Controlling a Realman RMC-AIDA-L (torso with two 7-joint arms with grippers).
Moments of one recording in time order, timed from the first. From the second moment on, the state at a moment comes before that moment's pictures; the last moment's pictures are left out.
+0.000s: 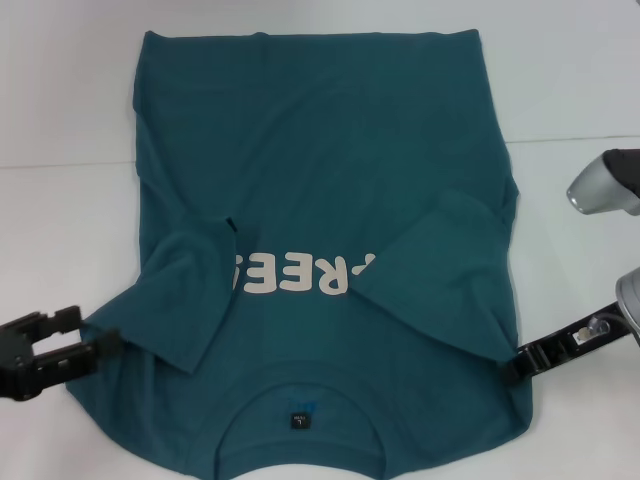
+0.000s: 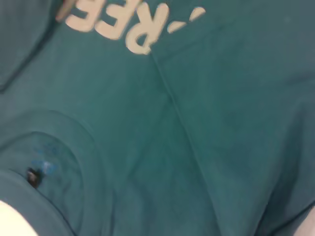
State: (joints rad) left arm -0.24 -2.16 0.59 1.08 1.96 1.66 -1.76; right arm 0.64 2.08 -0.86 -0.93 -2.65 -1.52 2.42
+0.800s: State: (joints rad) left arm -0.24 -2.17 0.73 1.01 2.14 1.30 -1.83; right arm 0.59 2.05 -0.79 -0.93 -2.51 -1.55 2.35
